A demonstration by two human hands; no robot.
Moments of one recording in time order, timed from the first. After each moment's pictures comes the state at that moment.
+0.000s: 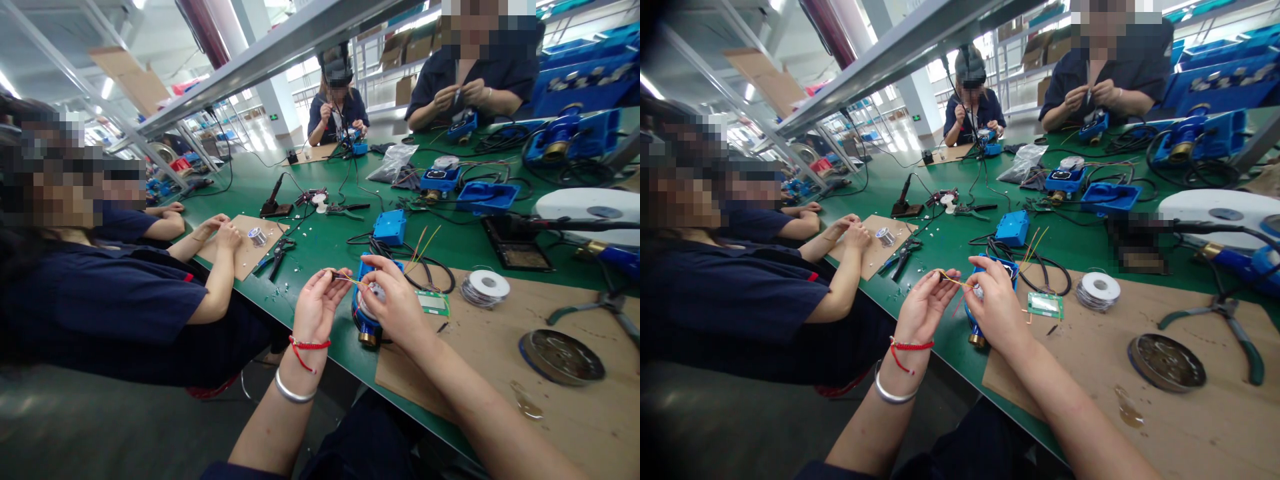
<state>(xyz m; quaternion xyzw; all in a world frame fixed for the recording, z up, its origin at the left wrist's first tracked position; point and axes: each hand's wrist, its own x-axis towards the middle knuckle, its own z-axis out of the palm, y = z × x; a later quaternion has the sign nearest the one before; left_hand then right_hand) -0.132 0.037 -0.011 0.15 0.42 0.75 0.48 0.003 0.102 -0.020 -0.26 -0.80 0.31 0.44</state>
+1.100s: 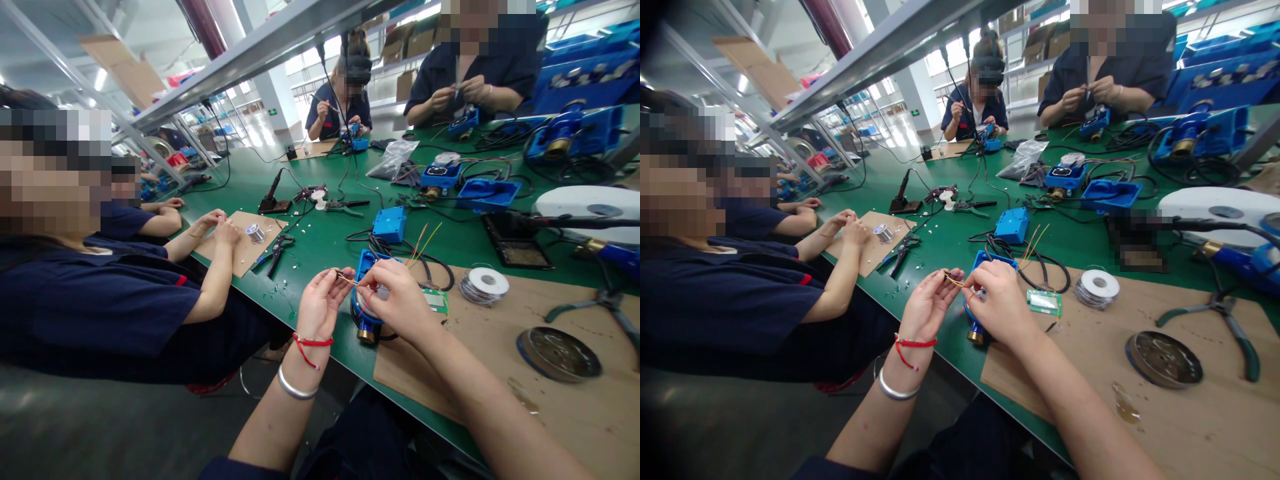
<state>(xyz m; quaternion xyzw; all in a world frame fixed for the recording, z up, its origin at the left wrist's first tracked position) -0.127 0.041 -0.020 0.14 0.41 0.76 0.49 0.012 0.111 -0.011 -0.25 -0.85 0.27 0.38</state>
